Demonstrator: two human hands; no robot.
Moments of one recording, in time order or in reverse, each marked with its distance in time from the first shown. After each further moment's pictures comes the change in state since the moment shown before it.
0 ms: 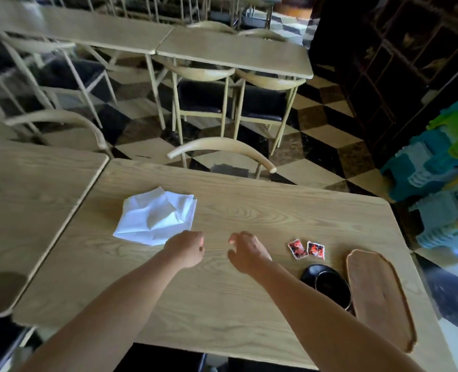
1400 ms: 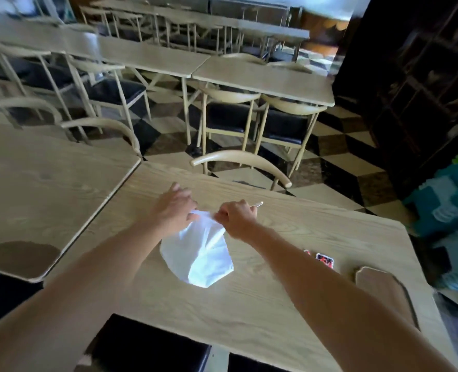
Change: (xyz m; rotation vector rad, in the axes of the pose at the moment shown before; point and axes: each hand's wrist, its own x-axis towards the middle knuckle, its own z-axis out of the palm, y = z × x) left_hand -0.062 -0.031 -0.081 0.331 0.345 0.128; right_hand -0.006 -0.077 -0.034 -0.101 0.176 -0.276
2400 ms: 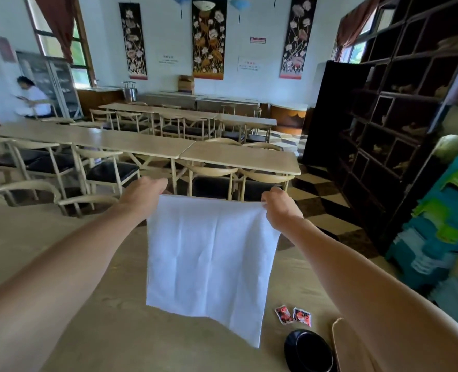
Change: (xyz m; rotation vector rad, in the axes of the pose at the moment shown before) left_hand -0.018 0.014 -0.191 -0.008 0.426 -0.269; right_hand -0.058 0.055 -0.215 -0.221 0.478 0.007
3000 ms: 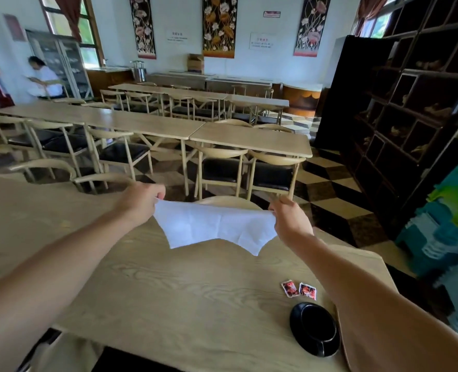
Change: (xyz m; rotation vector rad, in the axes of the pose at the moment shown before) left_hand -0.058 -0.039 0.041 -0.186 -0.032 -0.029; right_hand -0.066 0.009 0.049 0.027 0.079 -0.030
